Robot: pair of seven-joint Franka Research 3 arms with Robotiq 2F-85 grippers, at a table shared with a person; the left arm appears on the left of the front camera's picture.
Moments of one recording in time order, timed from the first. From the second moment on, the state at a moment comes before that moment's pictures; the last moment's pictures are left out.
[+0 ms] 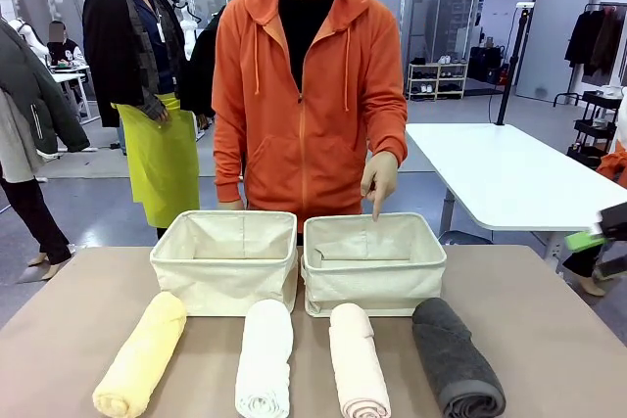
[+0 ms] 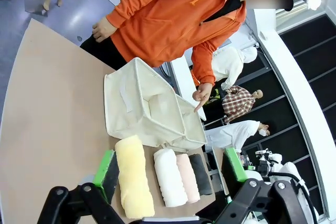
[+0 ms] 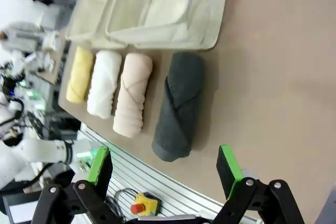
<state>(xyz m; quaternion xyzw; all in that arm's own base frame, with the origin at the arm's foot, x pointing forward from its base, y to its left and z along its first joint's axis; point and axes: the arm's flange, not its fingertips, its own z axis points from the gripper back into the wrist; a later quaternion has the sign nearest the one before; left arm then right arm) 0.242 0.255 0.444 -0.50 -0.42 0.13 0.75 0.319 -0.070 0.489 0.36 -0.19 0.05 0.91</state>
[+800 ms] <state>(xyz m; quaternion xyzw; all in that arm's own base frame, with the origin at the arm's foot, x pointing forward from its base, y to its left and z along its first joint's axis) 0.242 0.255 0.444 -0.50 -0.42 0.13 0.75 0.365 0.064 0.427 0.20 -0.11 0.07 0.97</state>
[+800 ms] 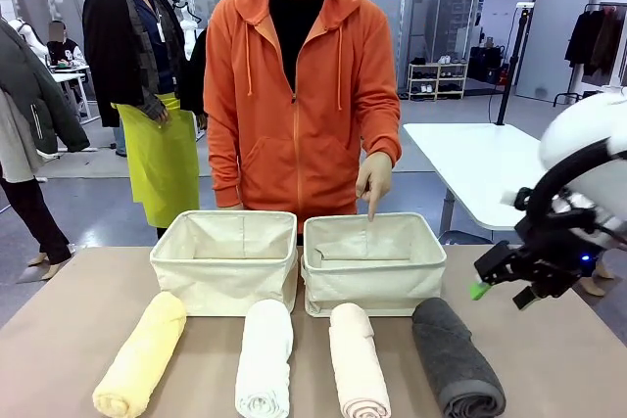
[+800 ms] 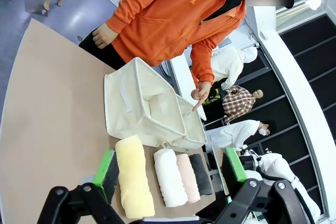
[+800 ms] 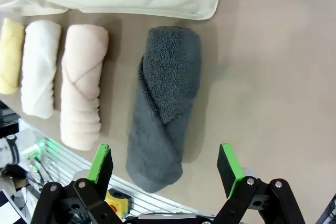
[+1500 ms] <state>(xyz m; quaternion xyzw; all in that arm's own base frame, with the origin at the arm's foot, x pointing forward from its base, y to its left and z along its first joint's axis) 0.242 0.255 0.444 -0.50 -0.42 0.13 0.75 0.374 0.123 0.368 0.16 -0.08 0.06 0.98</state>
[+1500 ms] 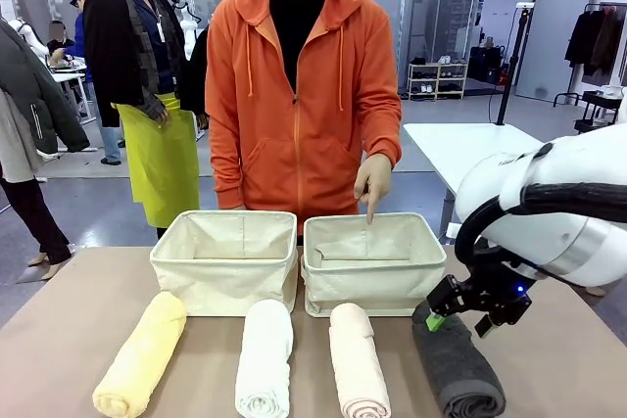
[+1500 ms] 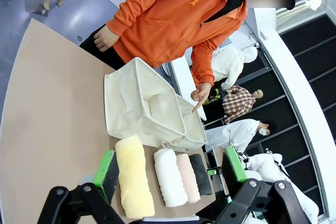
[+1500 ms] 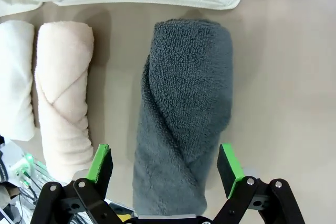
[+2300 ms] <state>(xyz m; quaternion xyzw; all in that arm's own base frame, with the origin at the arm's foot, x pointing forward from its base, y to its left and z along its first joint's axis) 0.242 0.255 0.444 -0.50 -0.42 0.13 0.75 0.372 0.143 0.316 0.11 -0.06 0.06 0.99</state>
